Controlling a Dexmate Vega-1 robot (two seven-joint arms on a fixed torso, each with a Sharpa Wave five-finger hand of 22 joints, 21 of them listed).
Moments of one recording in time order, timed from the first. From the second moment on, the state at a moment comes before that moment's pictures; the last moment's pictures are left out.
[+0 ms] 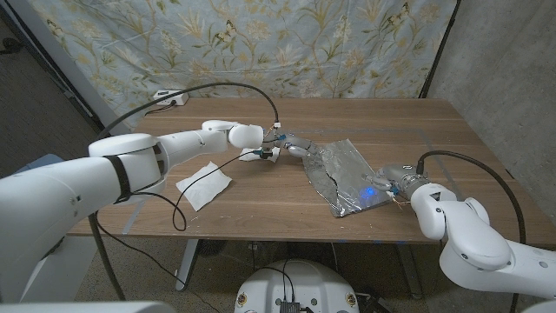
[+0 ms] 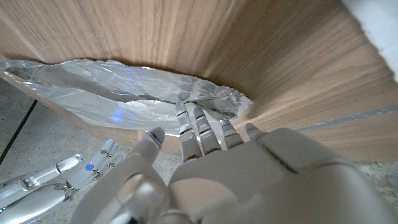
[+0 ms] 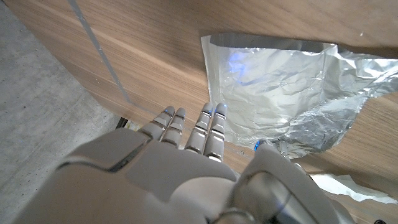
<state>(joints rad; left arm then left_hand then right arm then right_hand) 0.00 0.39 1.43 -0.76 0.16 -0.68 -0.21 0.19 0.17 0.71 0.01 0.18 0.54 -0.09 0.19 0.19 0.36 -0.08 0.21 0.20 0.03 0.00 0.19 0.17 -0.17 0.07 0.20 0.18 -0.99 -1.25 -0.87 -2.59 -0.78 -1.27 0.37 0.21 0.15 0.15 0.07 0.28 0.45 -0.11 0.21 0.18 0.38 -0.14 0.19 0.17 0.10 -0.01 0.21 0.18 0.05 -0.02 0.19 0.17</state>
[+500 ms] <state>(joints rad) -0.01 0.40 1.43 -0.77 0.17 -0.67 -0.20 0.19 0.17 0.71 0.01 0.18 0.54 -0.09 0.19 0.19 0.36 -0.08 0.21 0.20 0.03 0.00 0.19 0.17 -0.17 0.07 0.20 0.18 -0.96 -1.21 -1.00 -2.60 -0.92 -1.34 0.46 0.23 0.15 0.17 0.06 0.28 0.48 -0.11 0.21 0.18 0.42 -0.14 0.20 0.17 0.12 -0.02 0.21 0.18 0.06 -0.03 0.19 0.17</state>
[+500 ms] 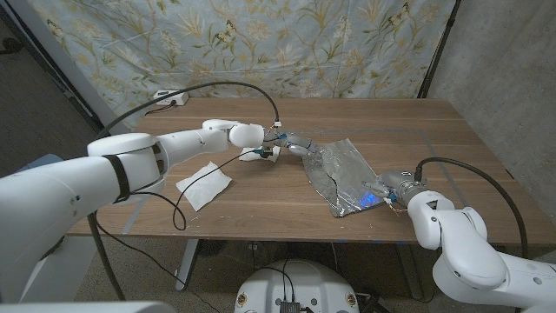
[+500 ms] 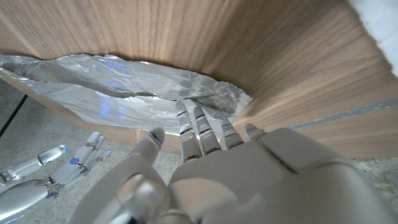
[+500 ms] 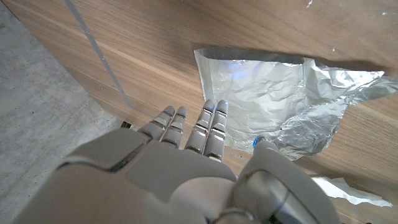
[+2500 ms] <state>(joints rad) 0.00 0.45 1.43 -0.81 0.16 -0.66 -0.19 0.20 0.17 0.70 0.01 0.18 0.54 -0.09 0.19 0.19 0.36 -0.08 0.21 0.20 0.03 0.00 0.19 0.17 -0.17 0.07 0.20 0.18 -0.92 -1.15 -1.04 -2.49 -0.83 -1.38 0.39 0.24 0.15 0.20 0.05 0.27 0.49 -0.11 0.20 0.18 0.43 -0.14 0.19 0.17 0.15 -0.04 0.21 0.18 0.08 -0.04 0.19 0.17</state>
